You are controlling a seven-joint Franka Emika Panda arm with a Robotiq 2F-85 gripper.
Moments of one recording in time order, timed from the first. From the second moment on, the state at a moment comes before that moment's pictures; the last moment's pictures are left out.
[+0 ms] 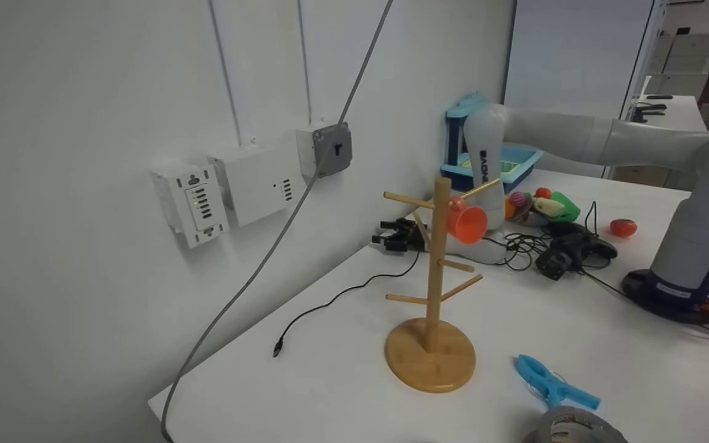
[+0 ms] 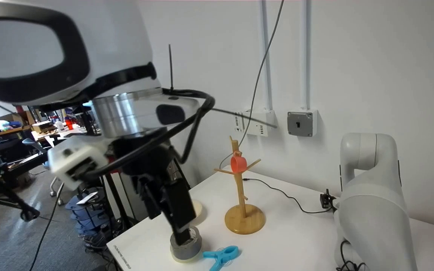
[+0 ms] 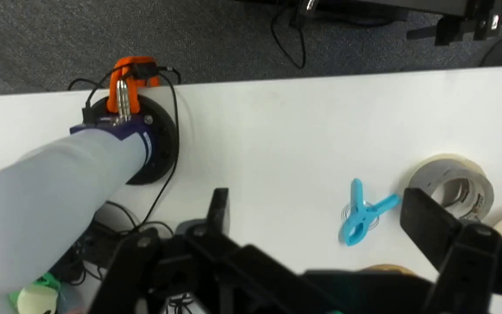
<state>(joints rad) -0.08 -0.57 -0.23 -2.49 -0.19 1.94 -0.35</state>
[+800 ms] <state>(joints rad) -0.07 -0.48 -0.20 -2.44 -0.17 1.94 -0.35</state>
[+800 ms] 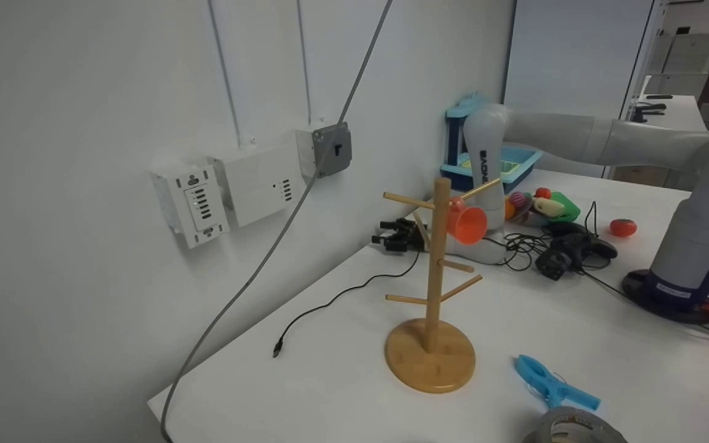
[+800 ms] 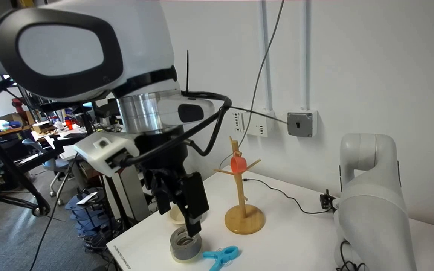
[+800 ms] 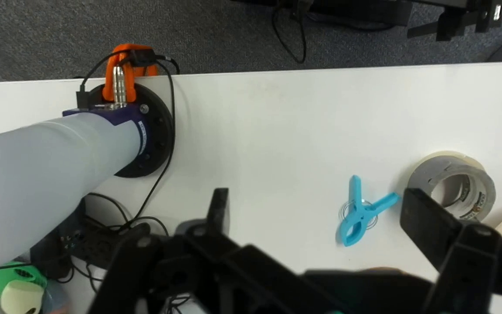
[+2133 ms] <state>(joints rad) 0.05 -0.29 -0.03 -2.58 0.03 2.29 -0.20</state>
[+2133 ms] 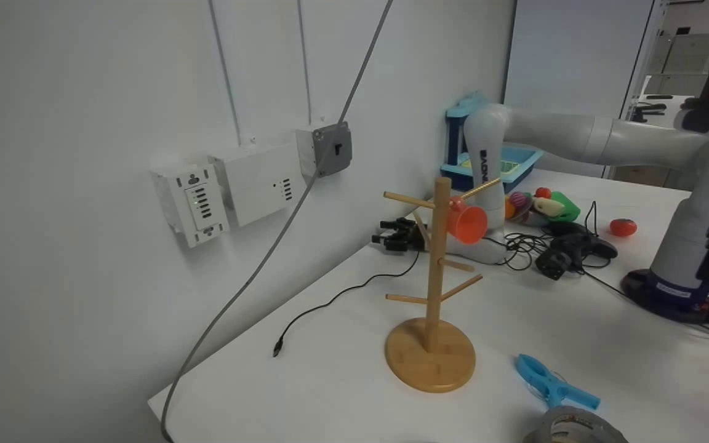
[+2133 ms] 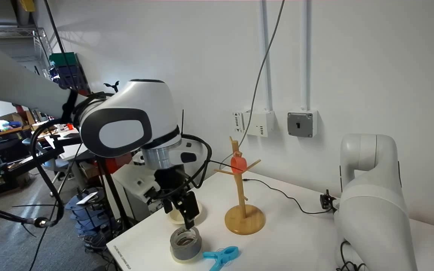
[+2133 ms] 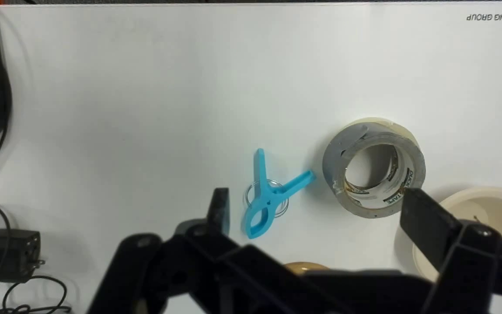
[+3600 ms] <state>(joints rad) 0.05 0.22 0.03 -2.41 0.10 2.63 0.02</state>
